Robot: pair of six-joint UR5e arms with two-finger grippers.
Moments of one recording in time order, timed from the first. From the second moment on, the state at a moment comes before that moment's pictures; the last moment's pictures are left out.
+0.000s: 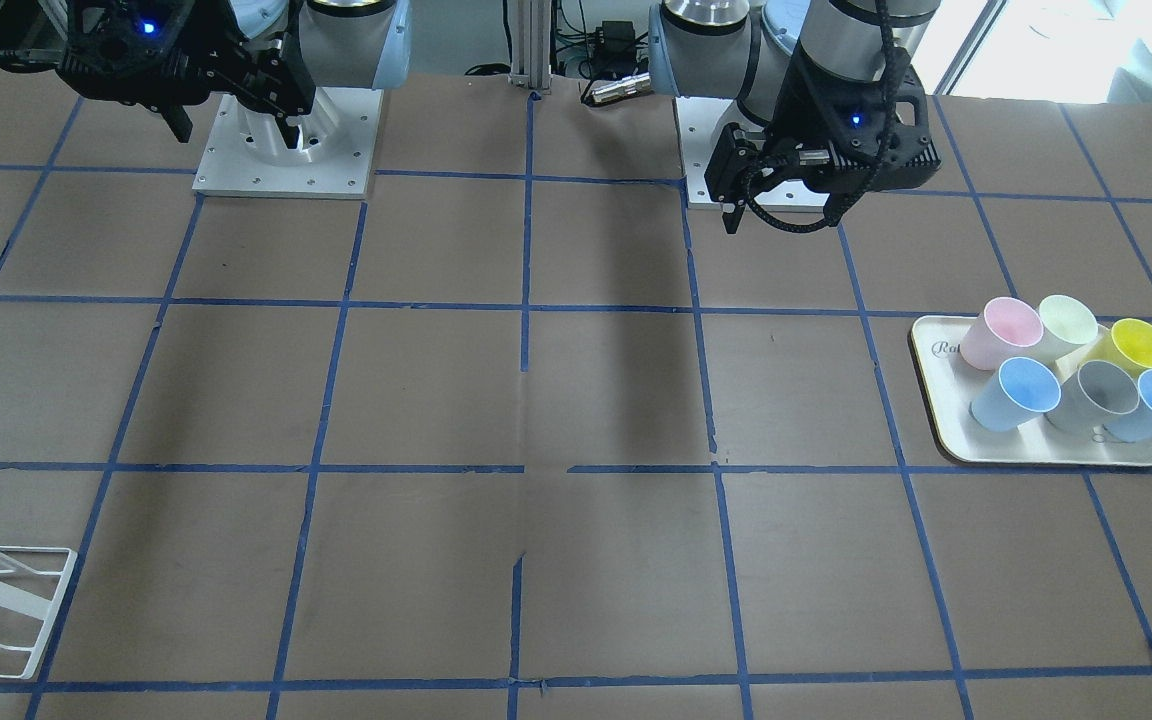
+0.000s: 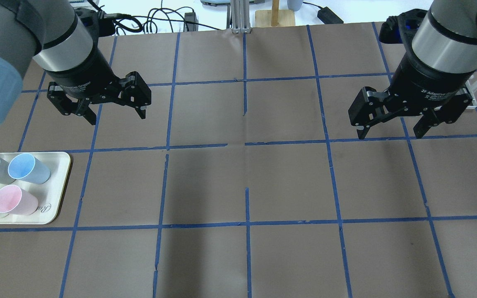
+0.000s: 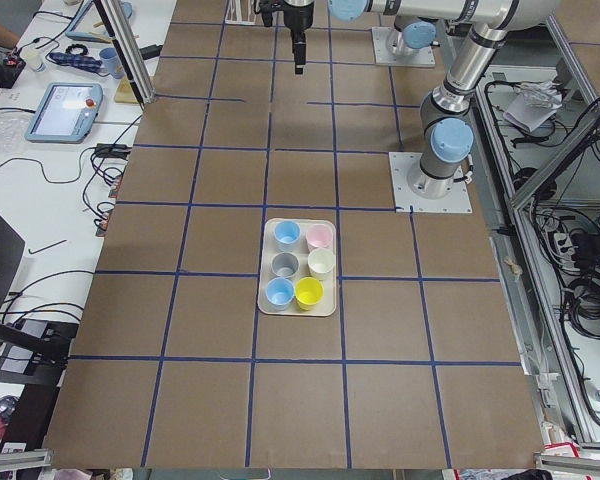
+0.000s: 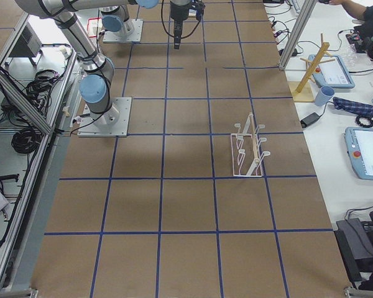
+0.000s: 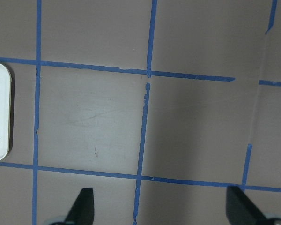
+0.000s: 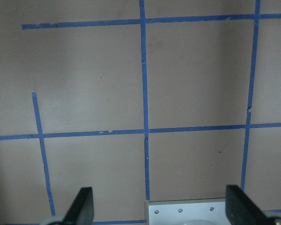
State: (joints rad) left arm -1.62 -1.50 -1.62 -1.60 1.59 -0.15; right arm 1.56 -1.75 1.64 -1.36 -1.58 0.03
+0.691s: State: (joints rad) left arm -1.61 -1.49 -1.62 -1.60 1.59 -0.14; right arm 1.56 -1.75 1.63 -1.36 -1.58 0.03
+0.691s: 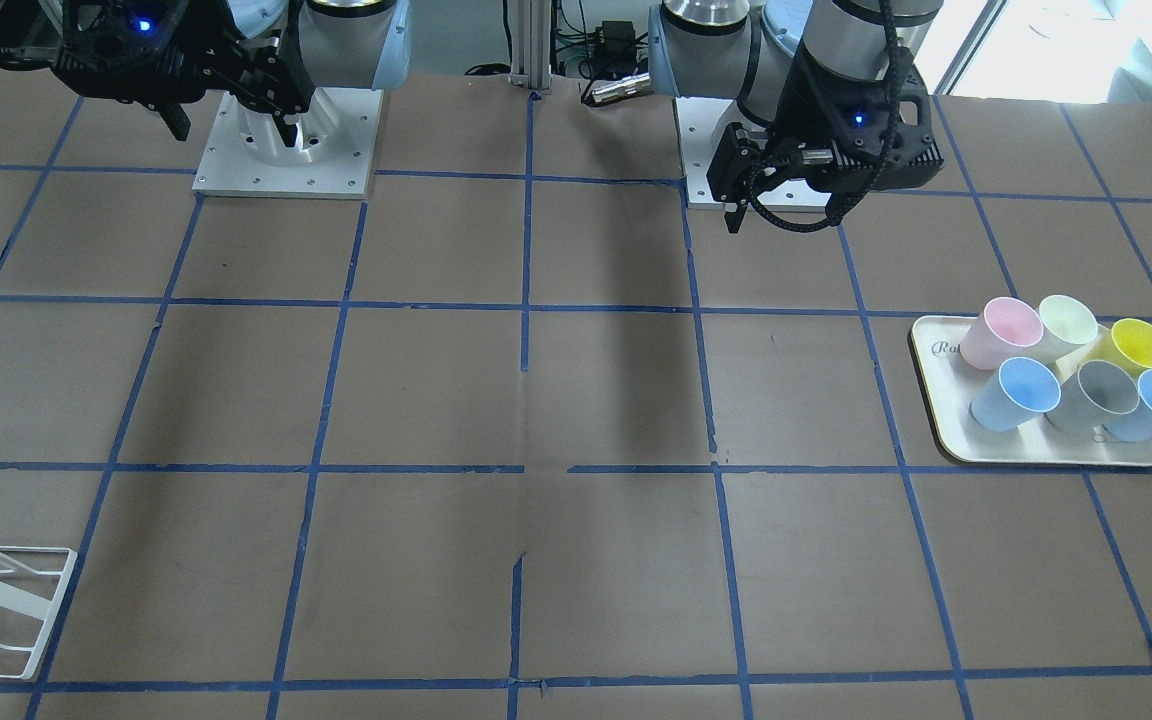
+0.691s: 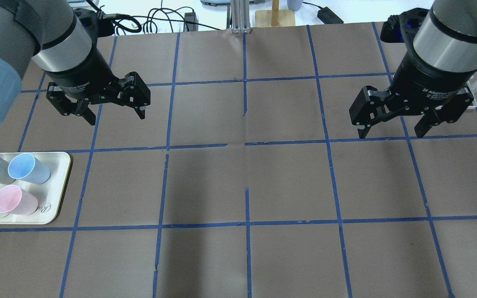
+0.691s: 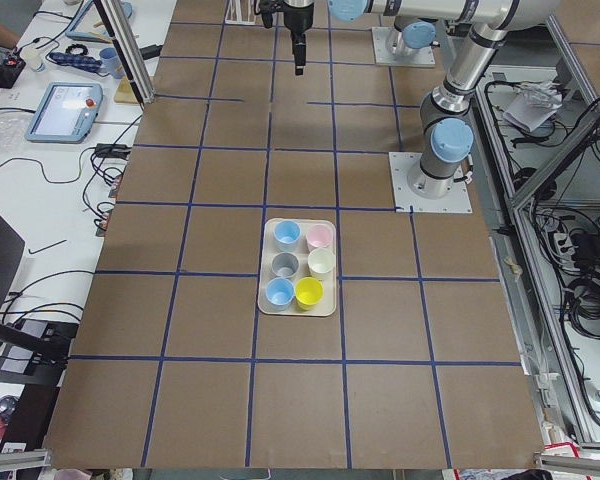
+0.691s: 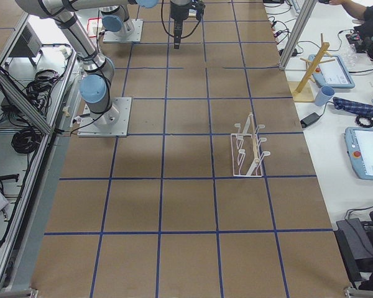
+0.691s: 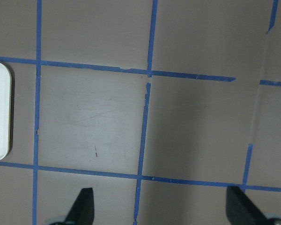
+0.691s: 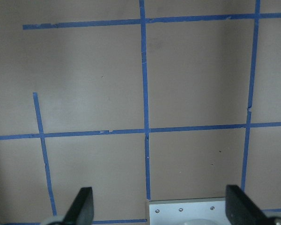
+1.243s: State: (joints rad) left arm -1.54 -1.49 -1.63 -1.61 1.59 -0.04; right arm 1.56 -1.75 1.63 -1.35 -1.57 0.03
